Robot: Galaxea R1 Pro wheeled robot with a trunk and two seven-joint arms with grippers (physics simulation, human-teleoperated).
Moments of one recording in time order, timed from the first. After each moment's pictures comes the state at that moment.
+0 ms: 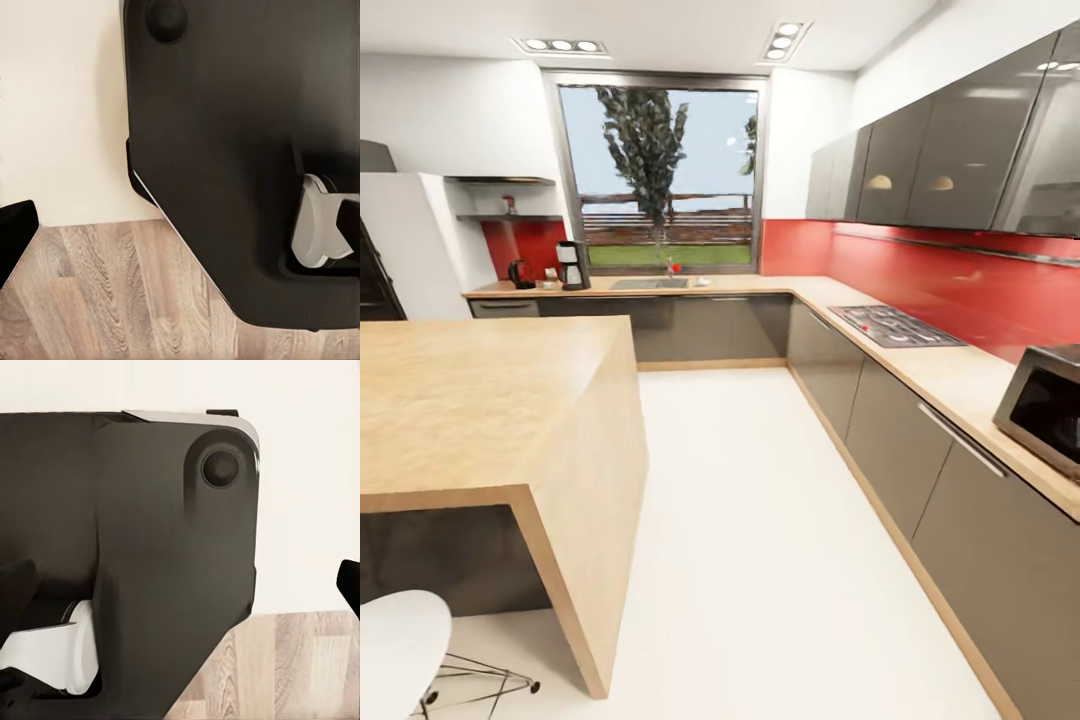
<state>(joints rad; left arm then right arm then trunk) 0.00 0.00 0.00 -0.04 0.00 -0.01 0.00 -0.01 0.03 -0.01 -0.14 0.00 -0.02 0.01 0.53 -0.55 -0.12</state>
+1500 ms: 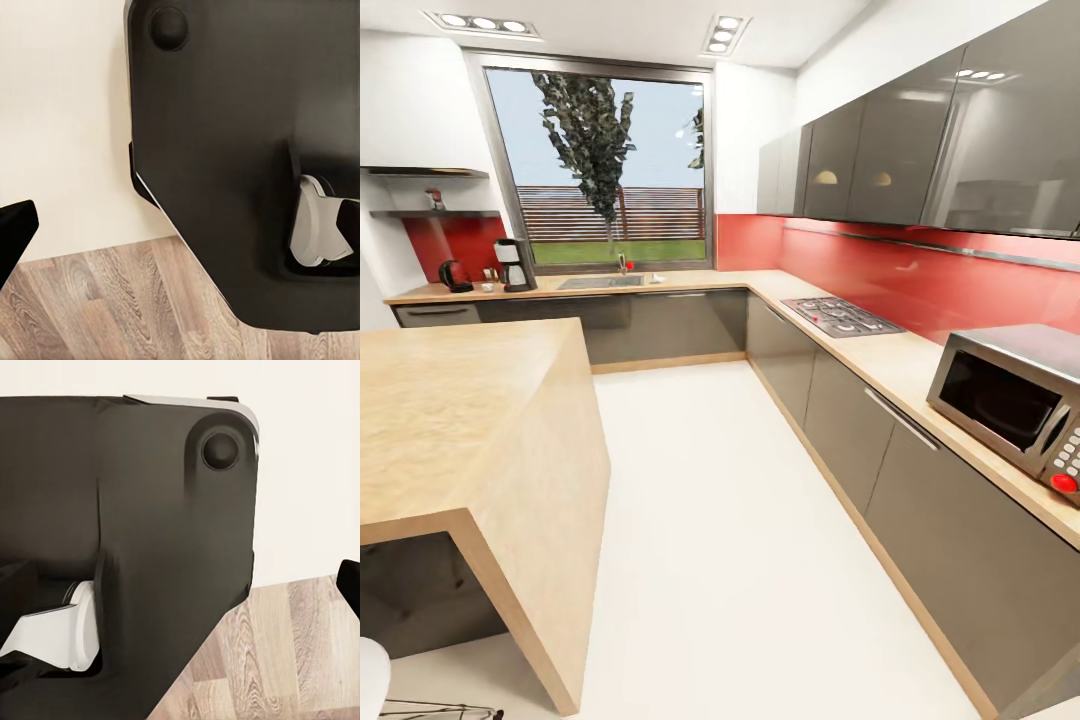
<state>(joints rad) 0.00 0.00 0.00 -0.04 0.00 -0.05 0.00 -0.01 0.04 0.00 -0.14 0.00 -0.02 0.00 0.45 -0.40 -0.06</state>
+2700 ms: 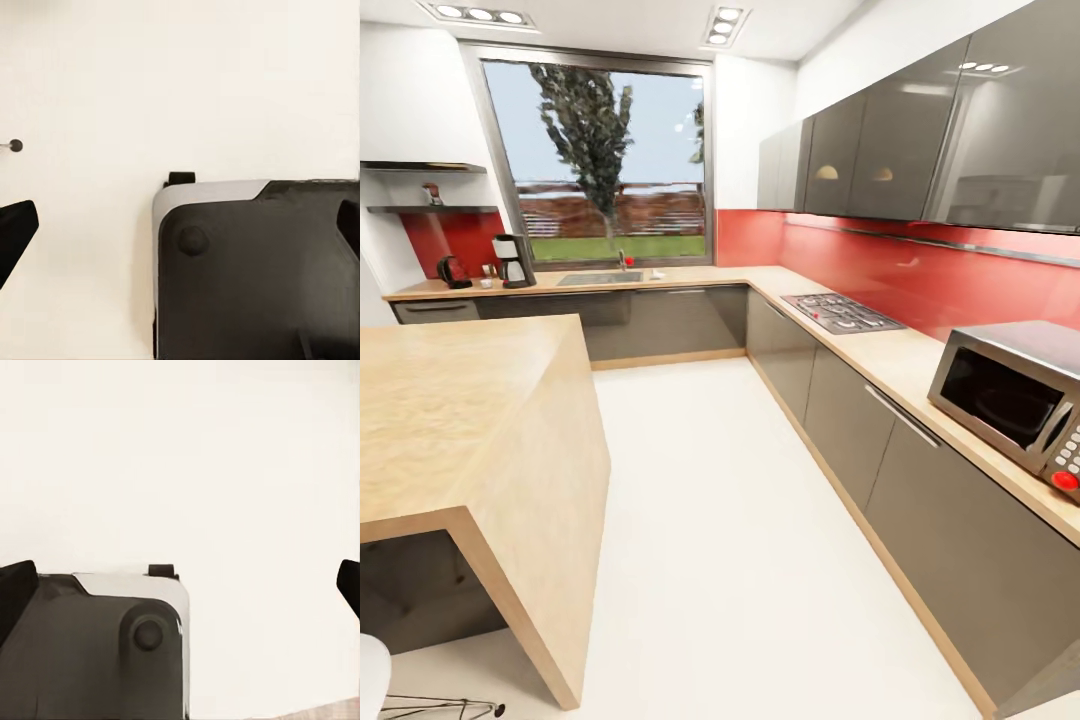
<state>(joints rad) -0.07 0.03 0.00 -0.31 0.00 -0.06 0.00 -0.01 -0.05 -0.01 -0.49 0.00 -0.02 0.00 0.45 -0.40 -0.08</state>
